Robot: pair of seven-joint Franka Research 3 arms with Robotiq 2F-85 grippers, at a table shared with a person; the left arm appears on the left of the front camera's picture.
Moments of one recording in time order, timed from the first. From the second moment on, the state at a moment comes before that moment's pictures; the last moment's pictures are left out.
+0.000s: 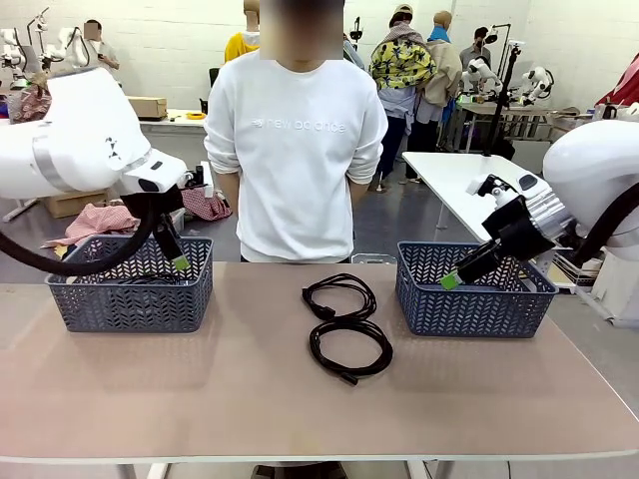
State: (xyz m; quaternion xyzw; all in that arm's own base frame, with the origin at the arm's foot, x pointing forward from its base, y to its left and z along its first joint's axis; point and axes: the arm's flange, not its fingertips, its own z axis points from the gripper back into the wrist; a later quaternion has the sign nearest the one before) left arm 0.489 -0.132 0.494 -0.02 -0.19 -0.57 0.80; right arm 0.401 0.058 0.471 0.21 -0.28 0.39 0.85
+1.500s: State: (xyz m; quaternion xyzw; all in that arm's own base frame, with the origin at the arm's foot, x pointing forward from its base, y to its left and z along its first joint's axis) left arm 0.392 -0.173 0.461 -0.12 -0.21 -0.59 0.77; right arm 0.401 0.058 0.471 0.21 -0.28 0.39 0.85
